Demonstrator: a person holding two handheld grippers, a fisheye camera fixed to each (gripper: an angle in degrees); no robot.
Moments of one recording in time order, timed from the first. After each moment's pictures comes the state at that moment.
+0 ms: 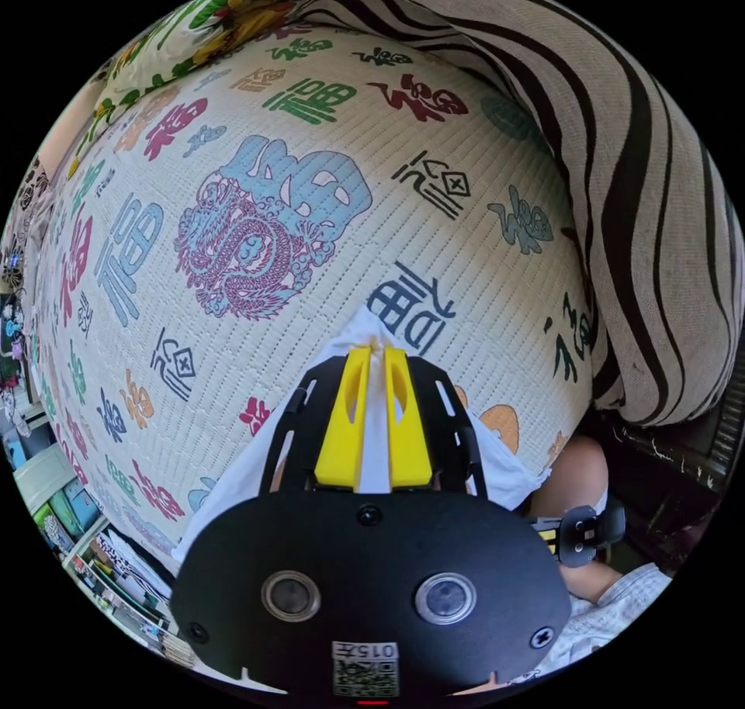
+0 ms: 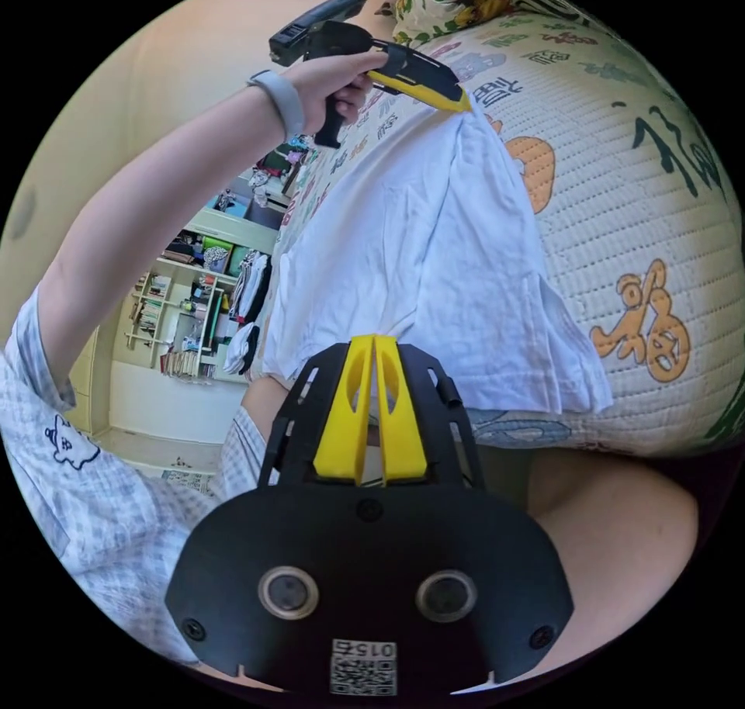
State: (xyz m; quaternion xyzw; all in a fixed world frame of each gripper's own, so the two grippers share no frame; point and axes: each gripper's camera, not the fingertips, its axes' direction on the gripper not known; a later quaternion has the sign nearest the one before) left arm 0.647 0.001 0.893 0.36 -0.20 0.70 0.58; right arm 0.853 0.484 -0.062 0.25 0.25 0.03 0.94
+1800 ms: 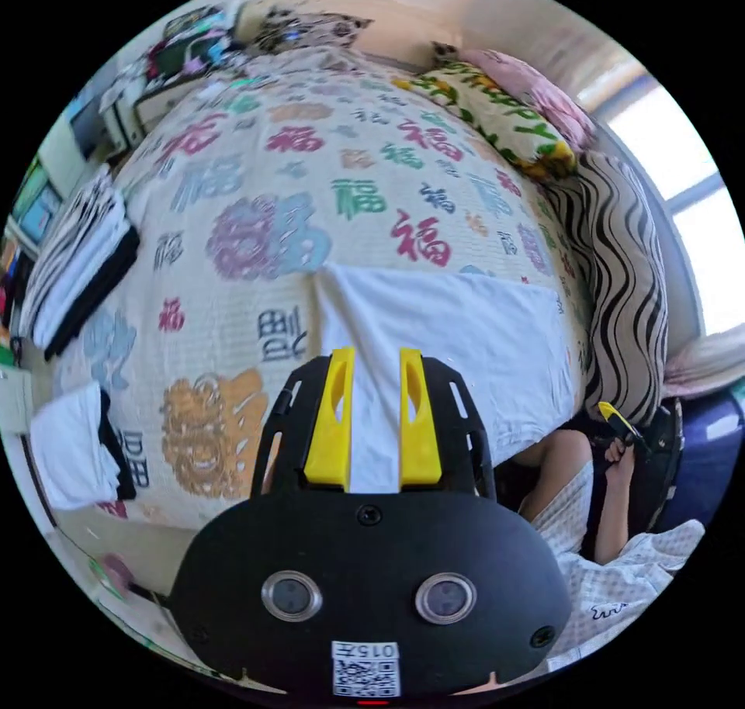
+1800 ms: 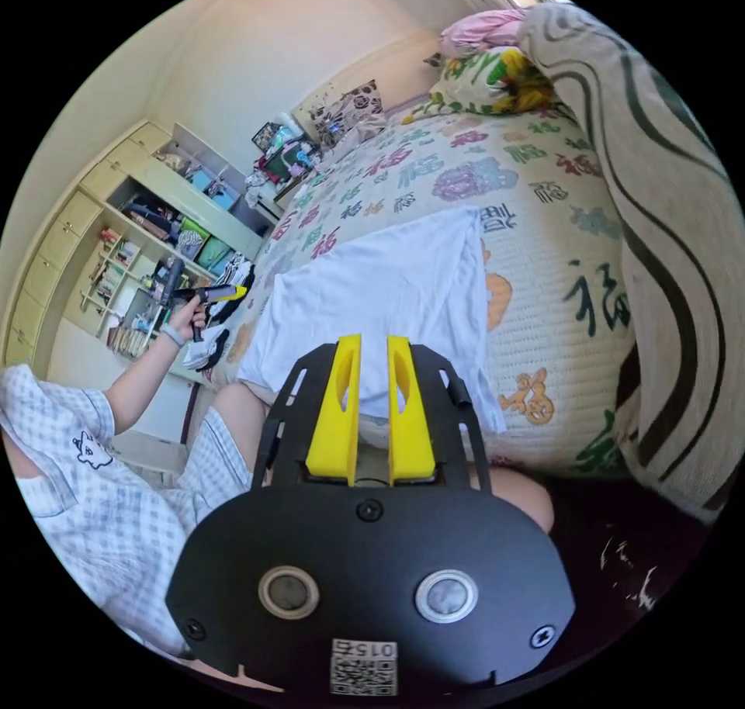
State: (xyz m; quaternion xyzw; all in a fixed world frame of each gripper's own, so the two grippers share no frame) left arm 0.025 -0.294 0.495 0.44 0.14 0.50 0.73; right arm 0.691 0.411 -0.081 0.26 0.39 -0.05 0.88
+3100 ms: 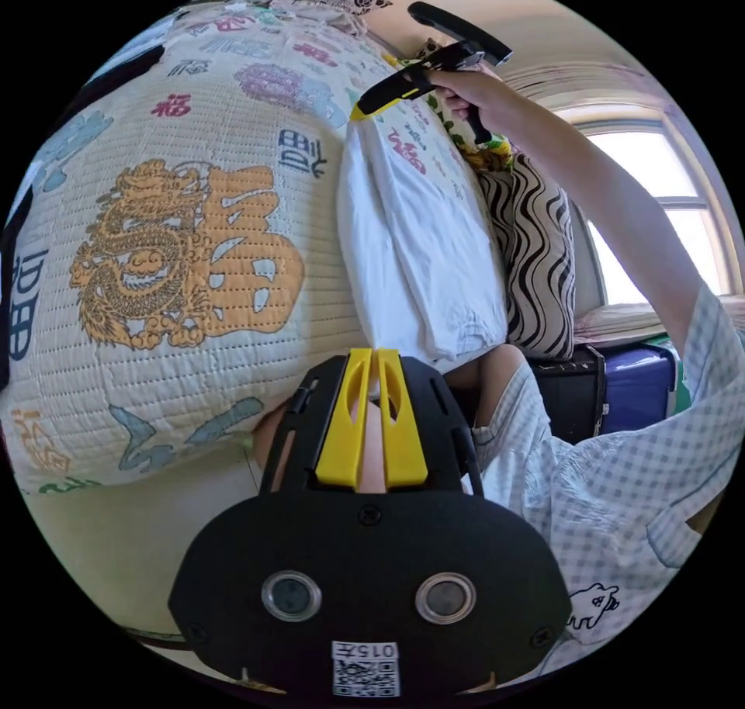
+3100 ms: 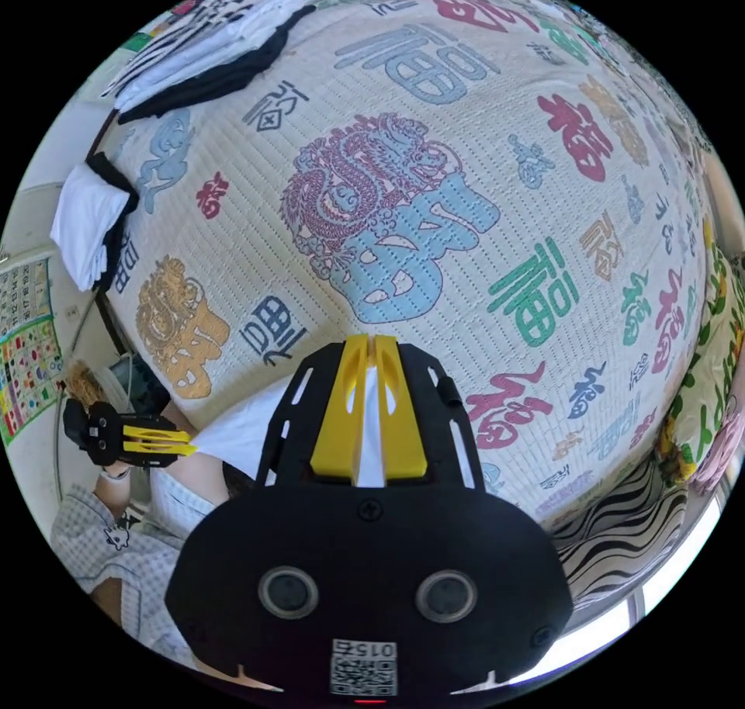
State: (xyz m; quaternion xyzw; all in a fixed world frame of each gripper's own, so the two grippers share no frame) left arm -0.237 -0.362 0.495 0.32 0.27 0.60 0.68; right arm 0.518 -0.182 0.214 -0.28 0.60 -0.10 0.74
